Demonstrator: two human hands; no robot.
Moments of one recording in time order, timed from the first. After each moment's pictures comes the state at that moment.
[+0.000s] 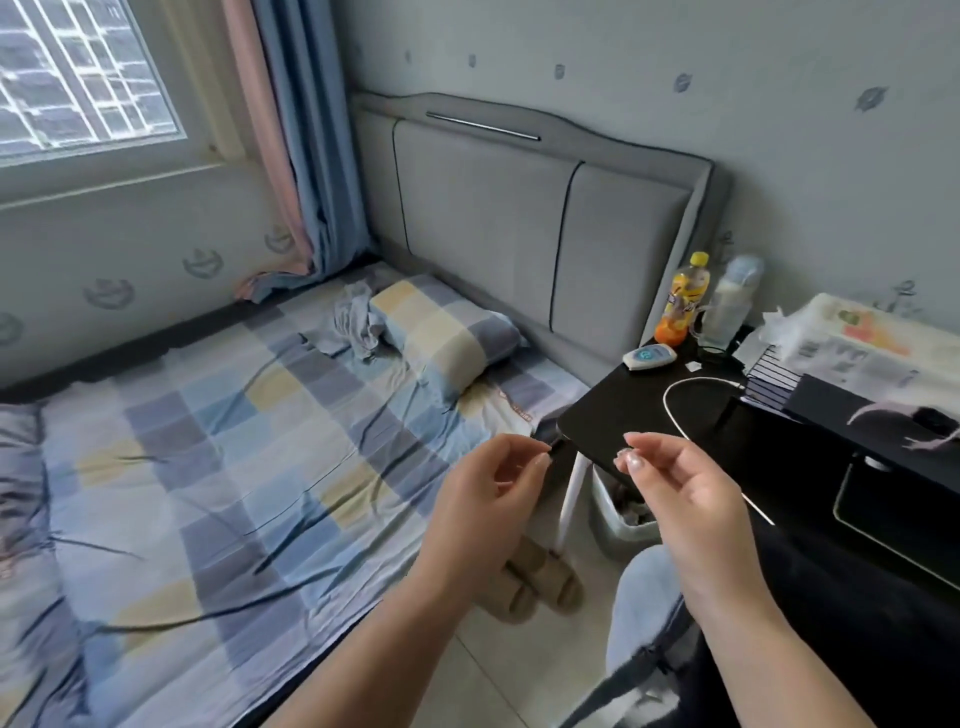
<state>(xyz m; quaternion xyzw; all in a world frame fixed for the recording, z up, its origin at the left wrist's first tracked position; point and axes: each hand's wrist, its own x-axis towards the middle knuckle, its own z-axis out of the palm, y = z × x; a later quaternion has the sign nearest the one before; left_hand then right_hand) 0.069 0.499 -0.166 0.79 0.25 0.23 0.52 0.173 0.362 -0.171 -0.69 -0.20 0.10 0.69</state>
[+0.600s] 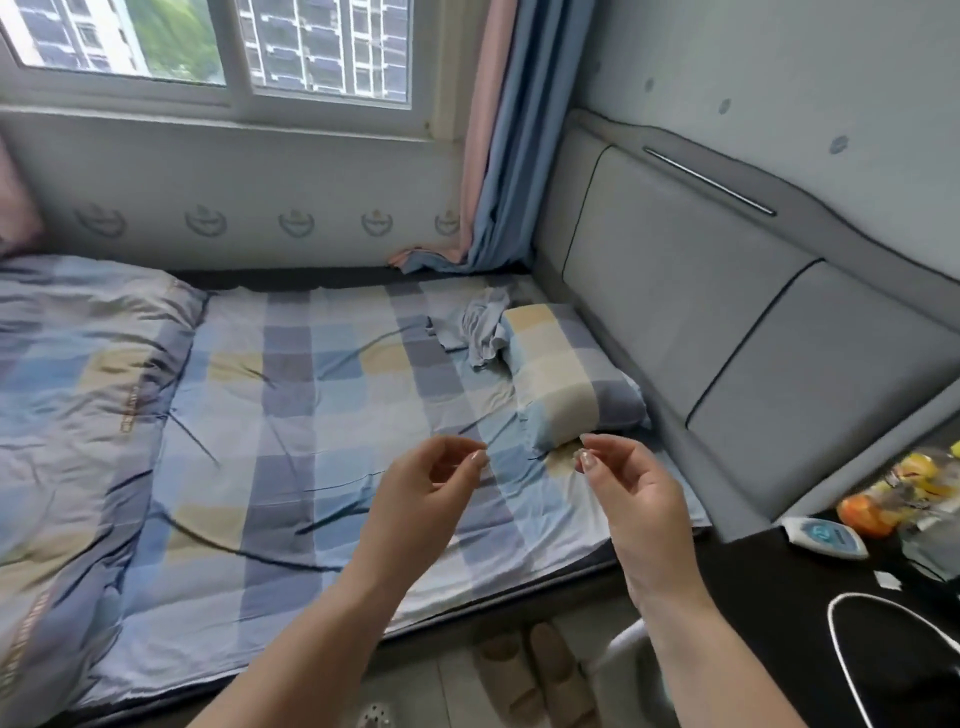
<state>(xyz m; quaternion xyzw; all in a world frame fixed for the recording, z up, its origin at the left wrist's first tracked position) 0.057 0.654 -0.193 0.65 0.42 0.40 0.50 0.230 0.576 -0.188 -0.63 -0.38 0.27 0.63</state>
